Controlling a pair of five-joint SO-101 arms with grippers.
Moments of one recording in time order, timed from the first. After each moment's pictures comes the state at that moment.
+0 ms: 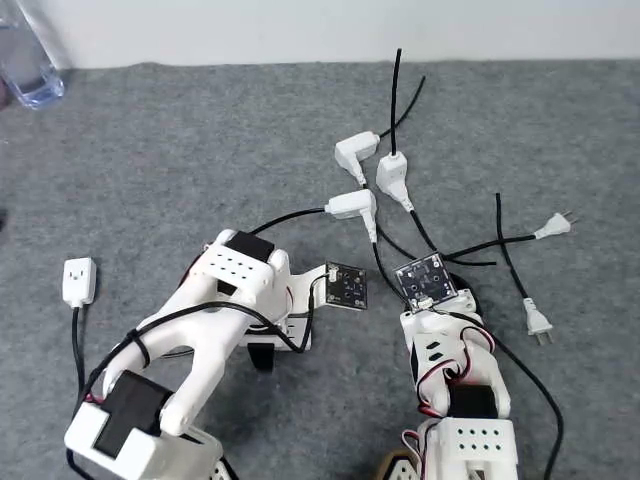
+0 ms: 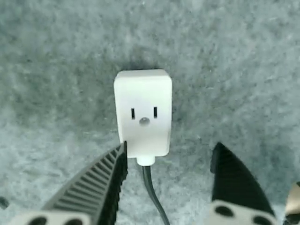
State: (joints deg) left arm 20.0 -1.8 34.8 74.8 -56.9; right arm -1.3 -80.8 96.0 29.9 25.5
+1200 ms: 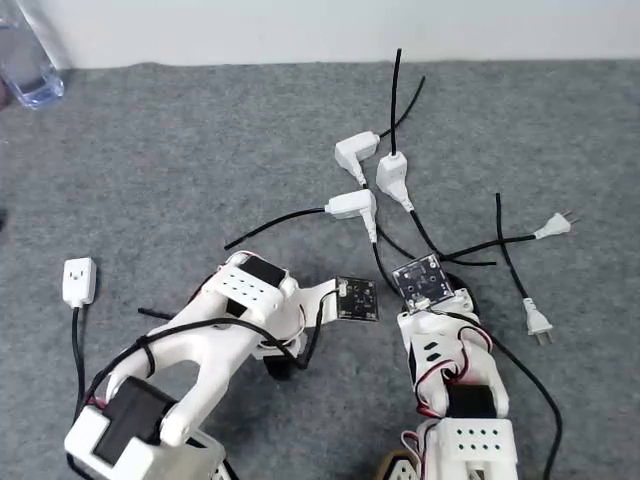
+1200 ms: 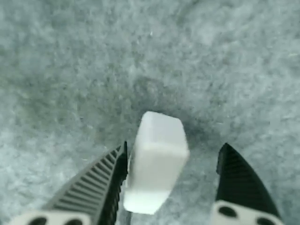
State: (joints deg) left arm 24.6 -3.2 43.2 62.2 -50.1; right arm -2.7 -80.8 96.0 29.9 25.5
